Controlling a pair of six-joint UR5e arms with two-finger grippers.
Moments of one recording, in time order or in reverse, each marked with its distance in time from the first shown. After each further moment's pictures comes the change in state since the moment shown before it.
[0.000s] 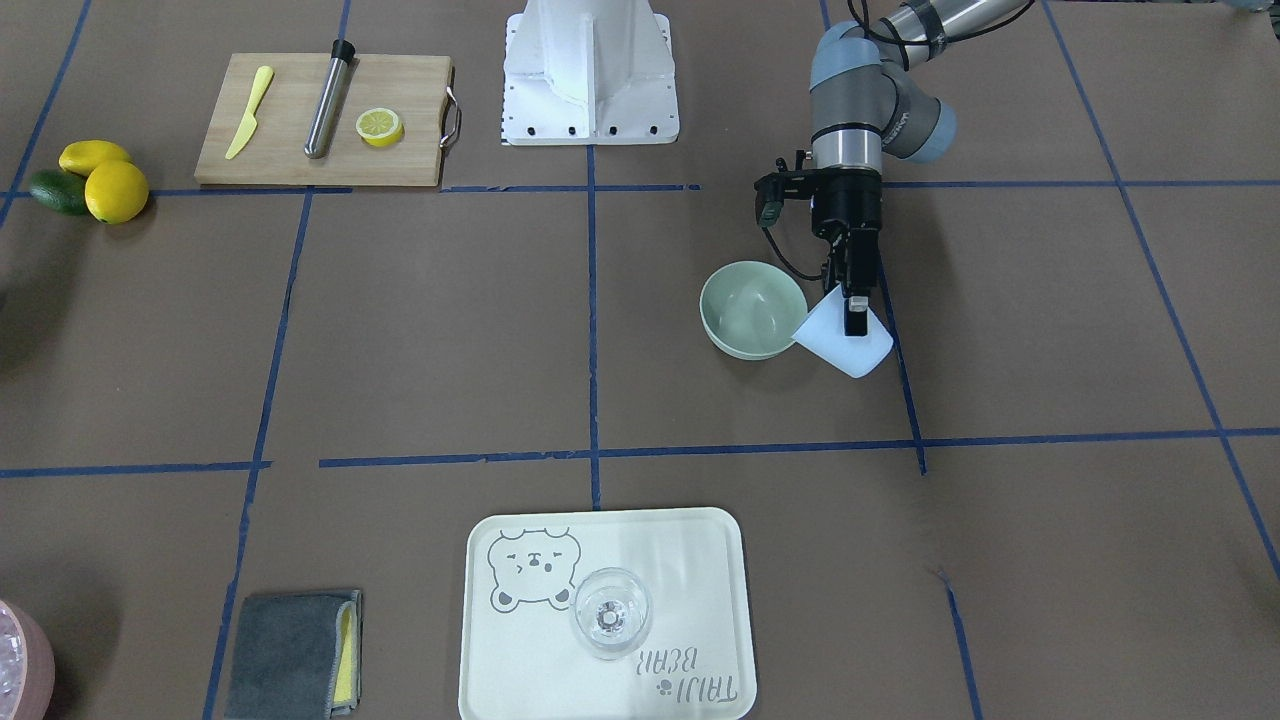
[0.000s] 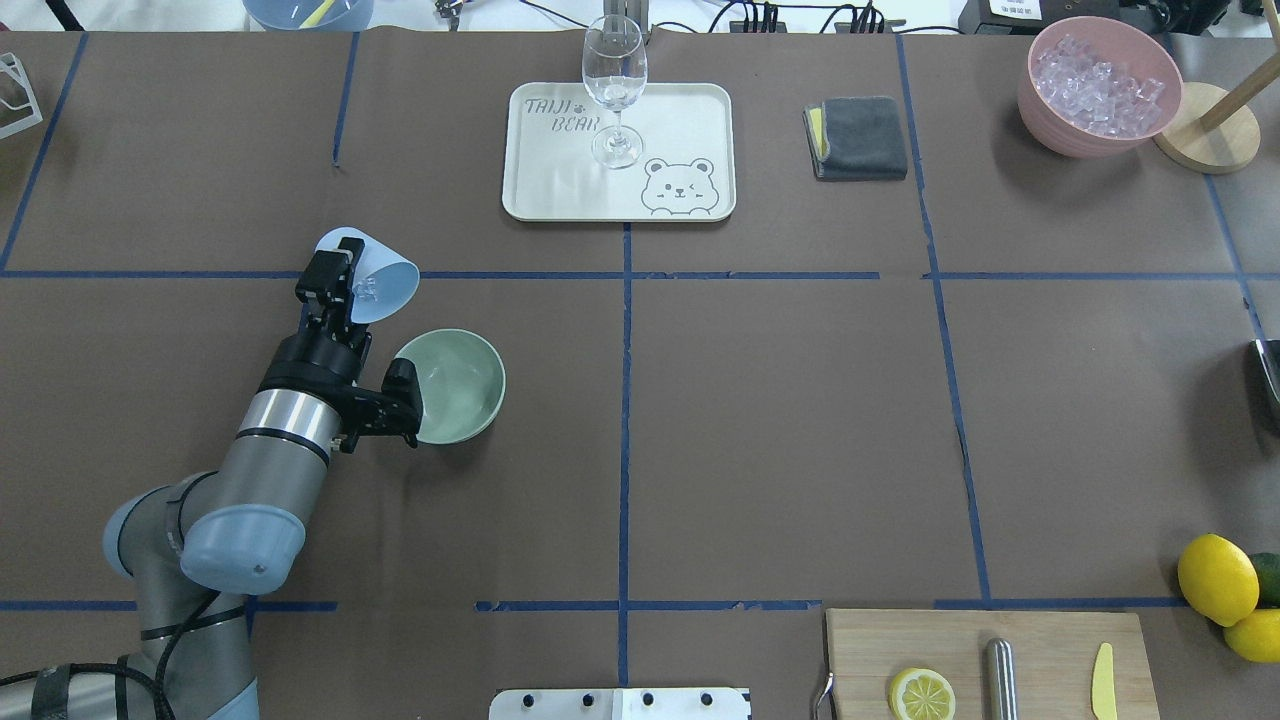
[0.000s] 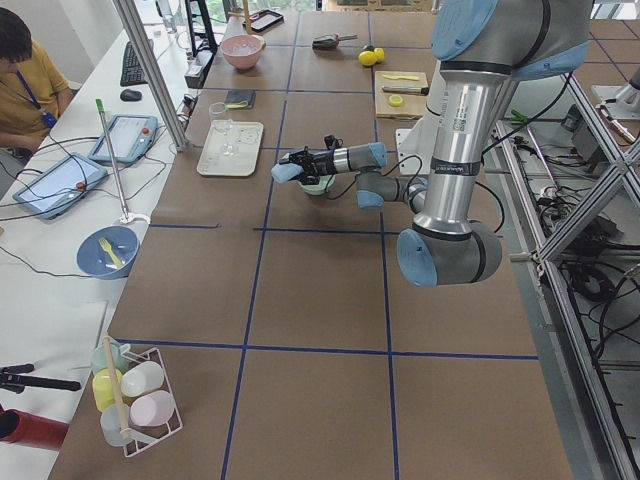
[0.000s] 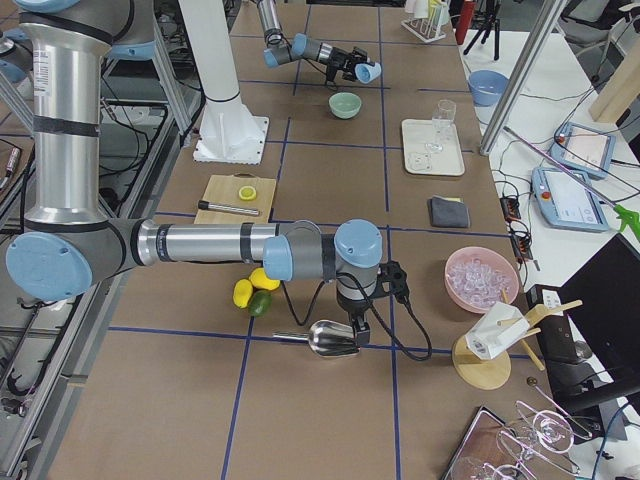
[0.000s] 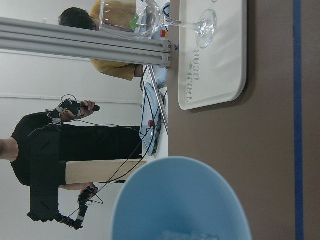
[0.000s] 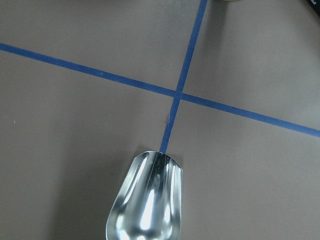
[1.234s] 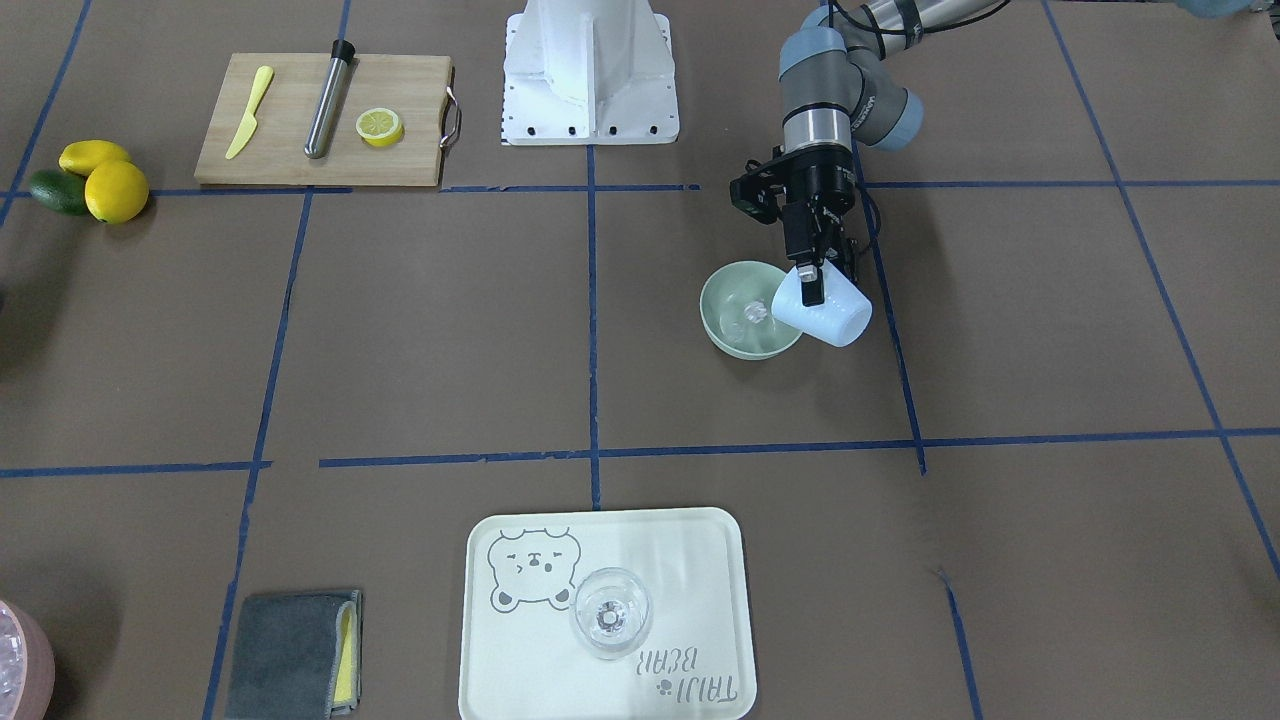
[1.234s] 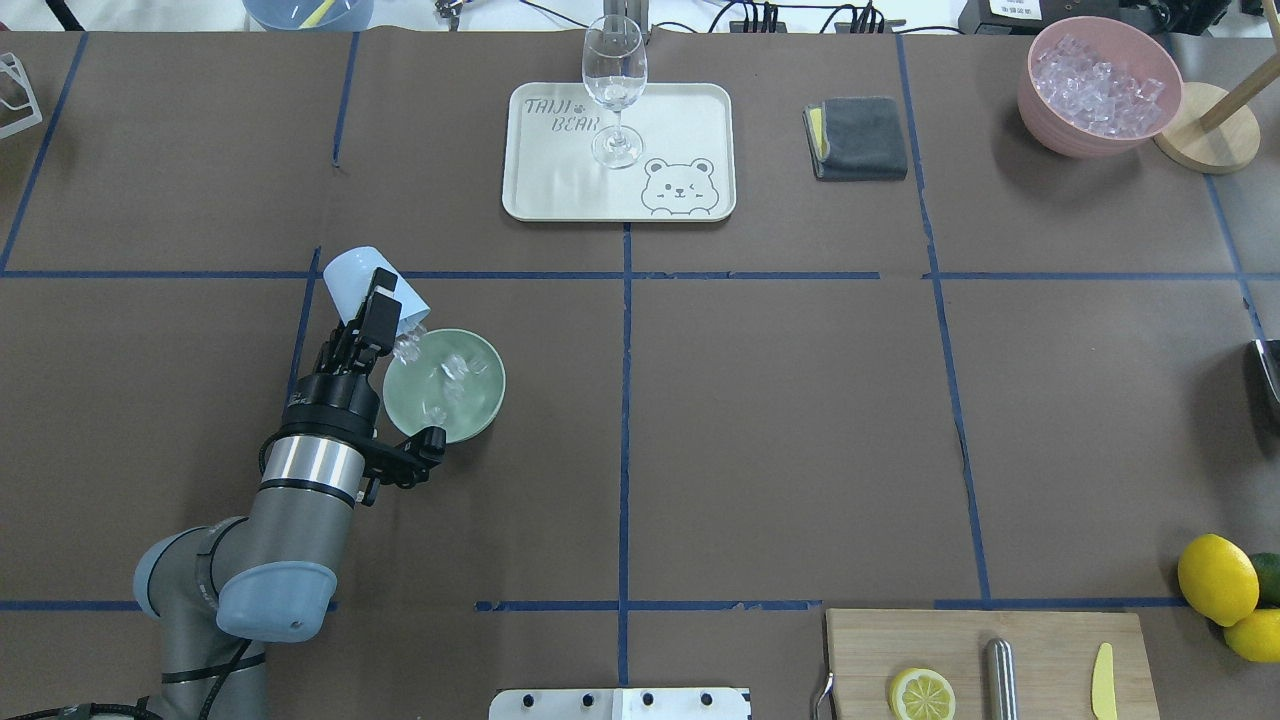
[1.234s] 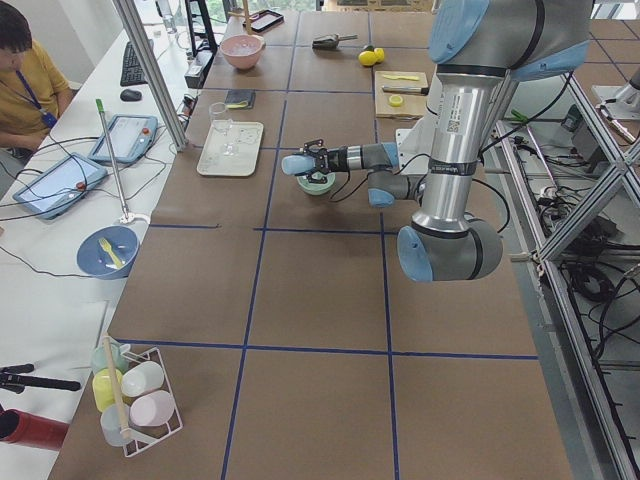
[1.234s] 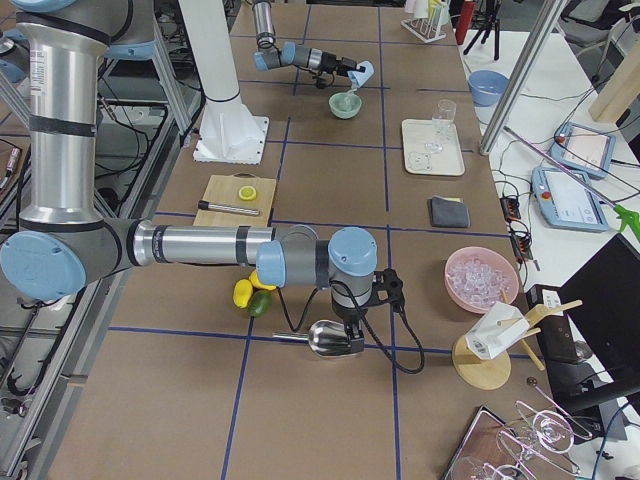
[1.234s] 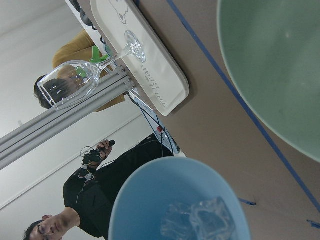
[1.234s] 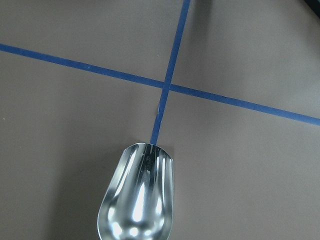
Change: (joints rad) left arm 0.069 -0.013 0.006 -0.001 0.153 0.593; right arm 0.023 -0.015 -0.006 0.000 0.002 0.002
